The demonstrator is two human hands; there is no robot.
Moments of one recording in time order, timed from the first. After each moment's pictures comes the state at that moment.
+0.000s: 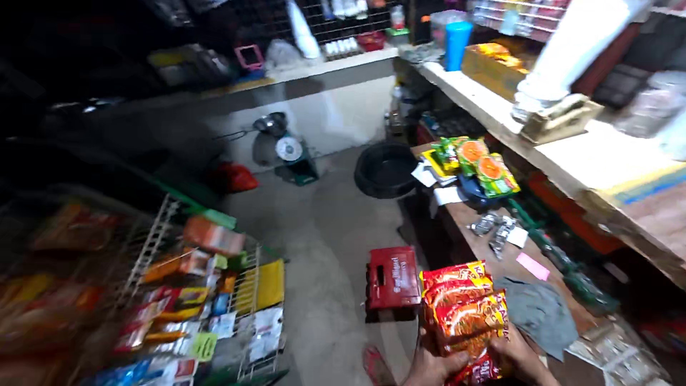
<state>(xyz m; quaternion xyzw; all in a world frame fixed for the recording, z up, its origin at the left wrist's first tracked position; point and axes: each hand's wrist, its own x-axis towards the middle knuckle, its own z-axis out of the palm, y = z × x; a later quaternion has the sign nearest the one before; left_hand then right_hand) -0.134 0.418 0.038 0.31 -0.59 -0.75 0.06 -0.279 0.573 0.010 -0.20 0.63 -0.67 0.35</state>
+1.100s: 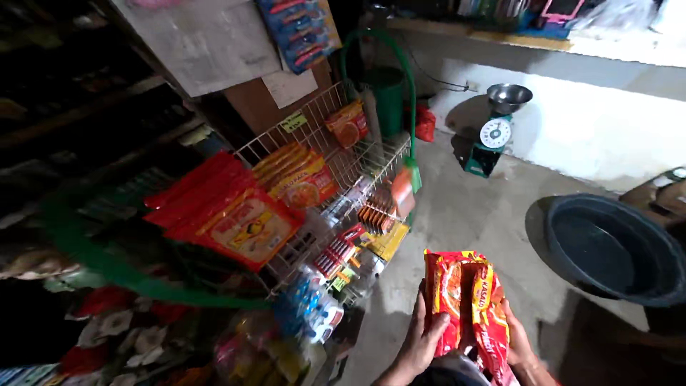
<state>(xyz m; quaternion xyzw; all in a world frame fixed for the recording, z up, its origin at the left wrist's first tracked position) 0.031 0.008 0.008 0.51 -0.45 -0.62 0.39 -0.189 -0.007 -0.059 -0.16 0.20 -0.54 0.80</state>
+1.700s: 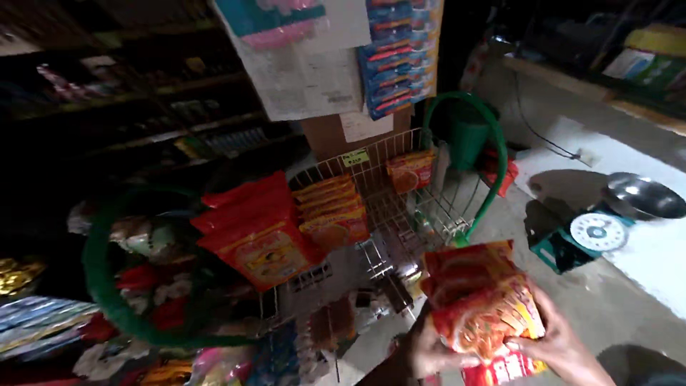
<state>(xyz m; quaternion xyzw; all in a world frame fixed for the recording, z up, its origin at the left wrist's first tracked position) 0.043 -0.208 0.086 0.44 -0.41 -0.55 0.58 -0.167 -0.330 0.120 -0.71 0.31 -0.33 0.55</state>
